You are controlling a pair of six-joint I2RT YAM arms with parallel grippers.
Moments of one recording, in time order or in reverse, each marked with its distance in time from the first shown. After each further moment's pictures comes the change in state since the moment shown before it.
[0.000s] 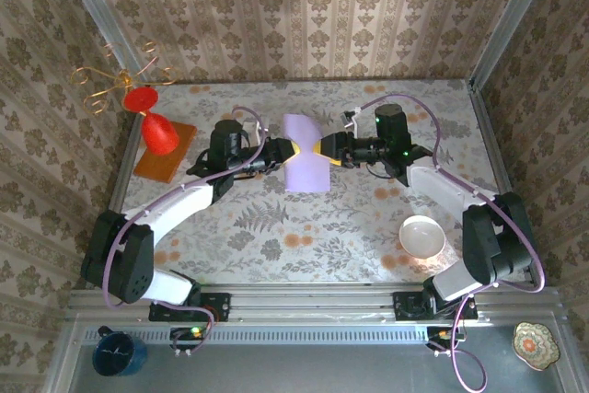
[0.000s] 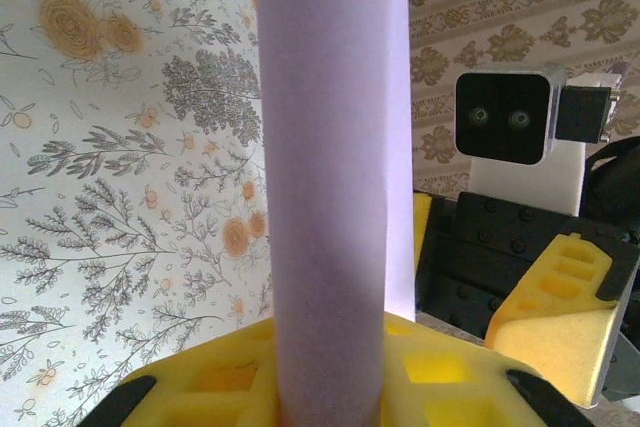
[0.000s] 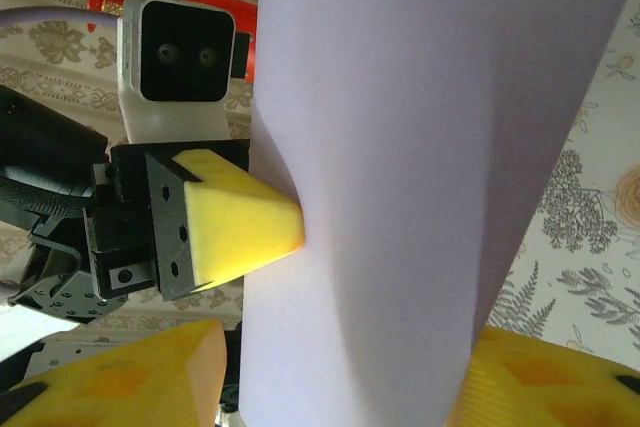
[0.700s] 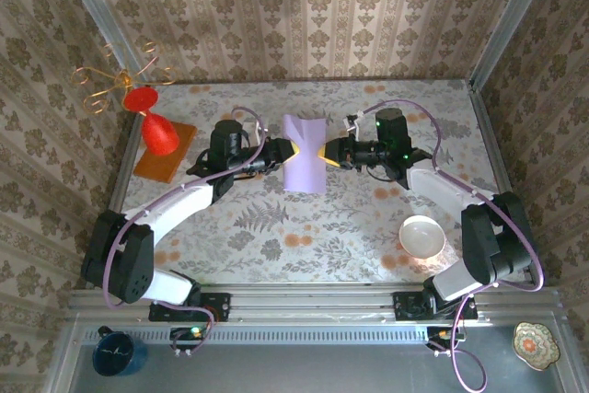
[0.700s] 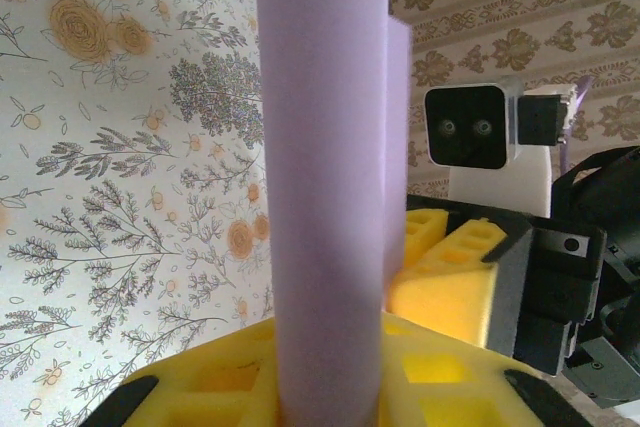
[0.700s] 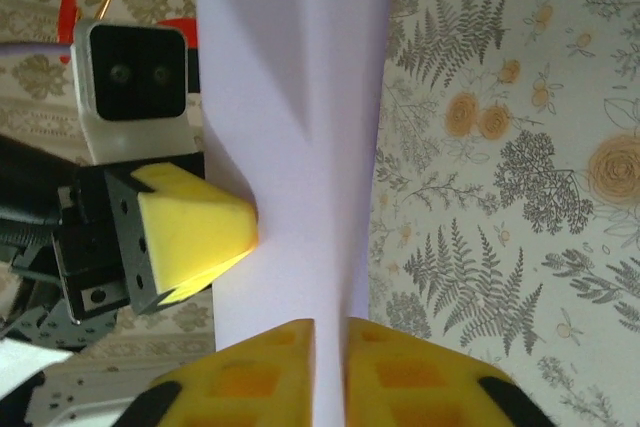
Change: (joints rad) left arm 0.000 0.000 0.000 -0.002 -0.010 -0.001; right arm -0.002 0.000 -0.040 0.029 0.039 0.083
